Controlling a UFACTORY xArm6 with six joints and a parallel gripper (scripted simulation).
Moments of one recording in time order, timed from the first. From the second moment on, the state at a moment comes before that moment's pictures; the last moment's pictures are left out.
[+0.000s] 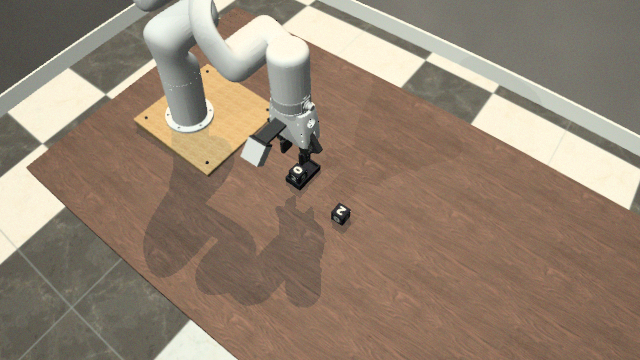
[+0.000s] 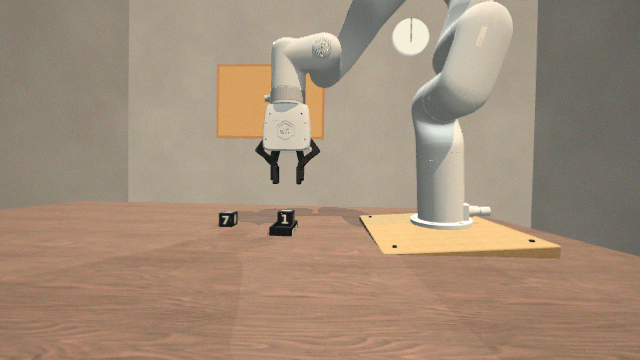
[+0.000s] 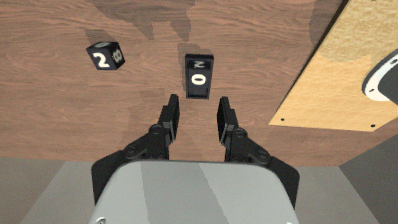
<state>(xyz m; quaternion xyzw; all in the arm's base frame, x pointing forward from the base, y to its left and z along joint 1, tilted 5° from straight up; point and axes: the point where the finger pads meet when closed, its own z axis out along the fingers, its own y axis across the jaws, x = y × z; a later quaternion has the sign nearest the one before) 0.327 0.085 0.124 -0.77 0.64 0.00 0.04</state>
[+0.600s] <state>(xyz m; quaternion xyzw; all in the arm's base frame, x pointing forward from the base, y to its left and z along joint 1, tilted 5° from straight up) 0.327 0.085 0.123 -0.77 0.64 0.00 0.04</state>
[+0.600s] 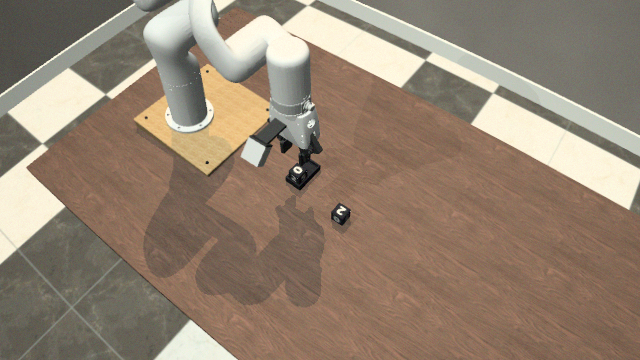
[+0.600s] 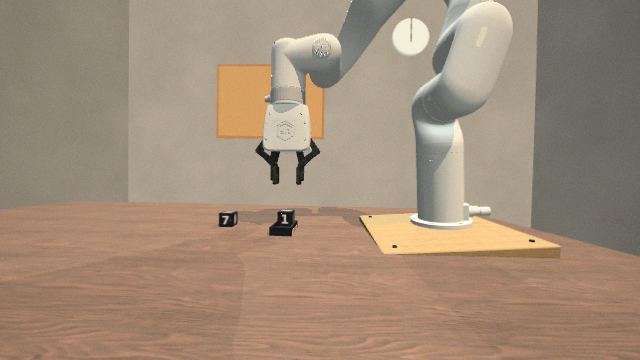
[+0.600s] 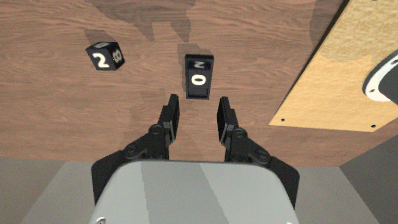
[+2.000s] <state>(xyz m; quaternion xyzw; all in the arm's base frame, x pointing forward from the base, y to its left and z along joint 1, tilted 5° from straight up) 0.329 0.088 0.077 -0.77 0.64 0.00 0.04</state>
